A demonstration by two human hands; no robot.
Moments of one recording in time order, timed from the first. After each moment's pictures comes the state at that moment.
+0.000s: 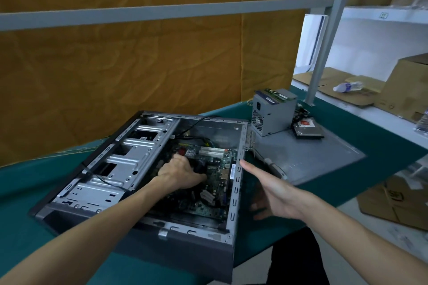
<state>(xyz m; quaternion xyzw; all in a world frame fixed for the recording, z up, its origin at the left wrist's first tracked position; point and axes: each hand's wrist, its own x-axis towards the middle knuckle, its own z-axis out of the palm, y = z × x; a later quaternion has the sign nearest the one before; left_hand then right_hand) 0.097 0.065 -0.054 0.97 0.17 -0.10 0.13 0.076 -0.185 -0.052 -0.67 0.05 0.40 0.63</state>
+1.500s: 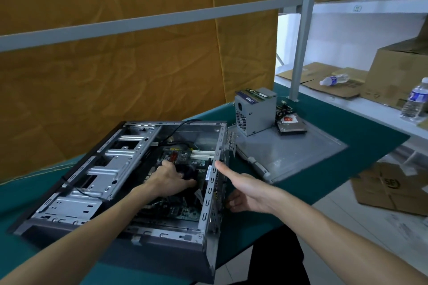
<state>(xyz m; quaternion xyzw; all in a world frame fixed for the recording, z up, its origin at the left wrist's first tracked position) 0.101 0.058 -0.062 0.96 0.14 -0.11 0.23 0.072 -0.183 -0.050 -0.67 0.04 0.36 0.65</state>
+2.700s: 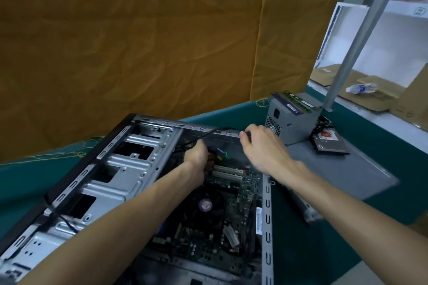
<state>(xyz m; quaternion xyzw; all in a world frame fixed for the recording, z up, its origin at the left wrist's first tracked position) 0.219 0.056 -0.067 0.61 0.32 -0.07 0.72 0.226 -0.113 -0.018 -0.97 -0.13 -0.08 0.17</state>
